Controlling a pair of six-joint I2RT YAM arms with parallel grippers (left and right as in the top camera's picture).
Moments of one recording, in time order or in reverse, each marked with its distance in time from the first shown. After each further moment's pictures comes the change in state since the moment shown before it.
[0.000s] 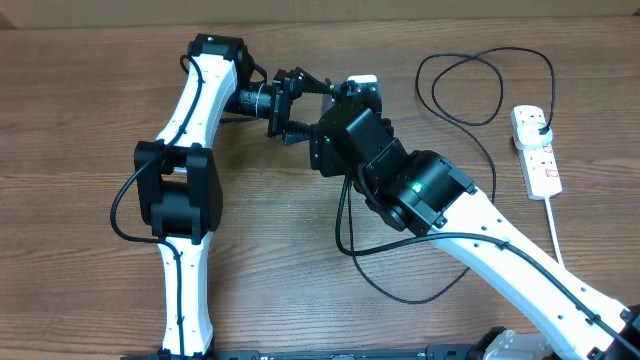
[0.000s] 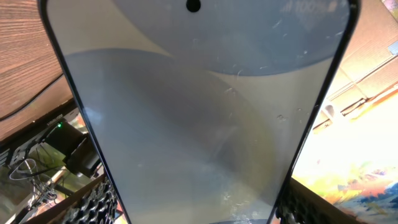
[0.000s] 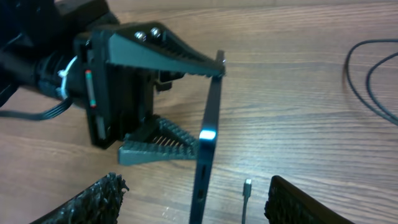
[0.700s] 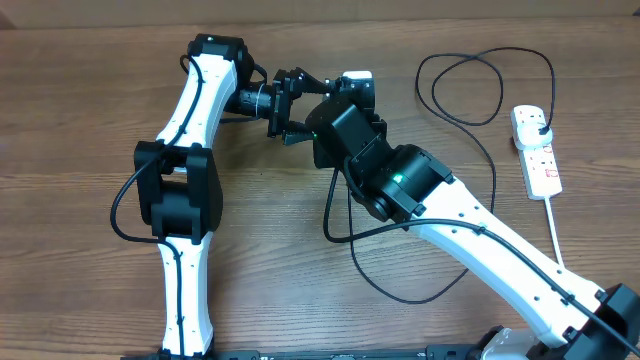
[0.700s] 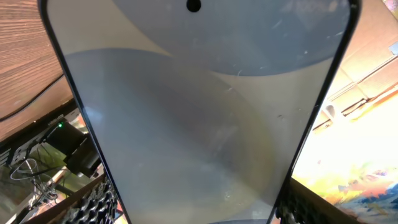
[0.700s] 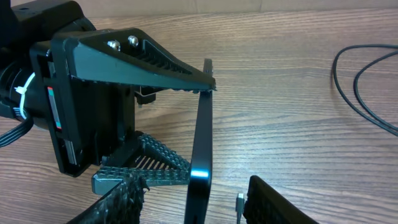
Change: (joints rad) left arm 0.000 0.000 0.000 0.000 -0.003 0.000; right arm 0.000 0.066 0.000 0.051 0.072 0.006
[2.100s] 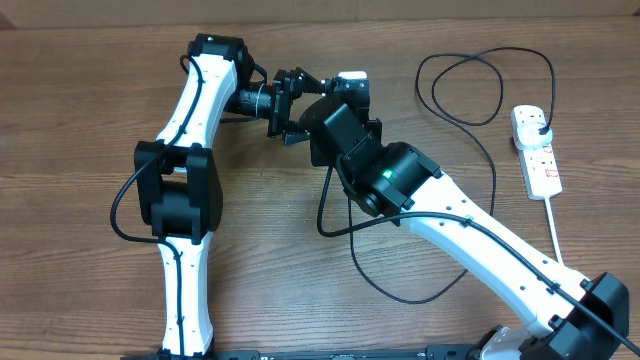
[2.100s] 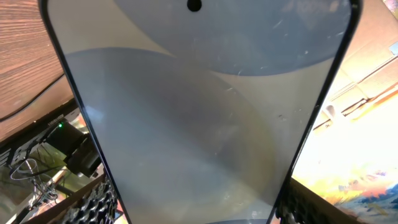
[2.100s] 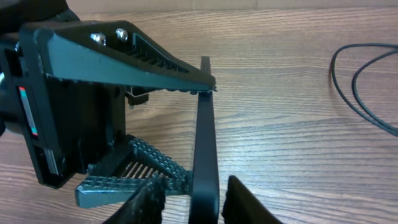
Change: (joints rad) left arm 0.000 0.000 0.000 0.000 0.000 0.001; right arm 0.000 0.041 0.000 0.019 0.023 0.000
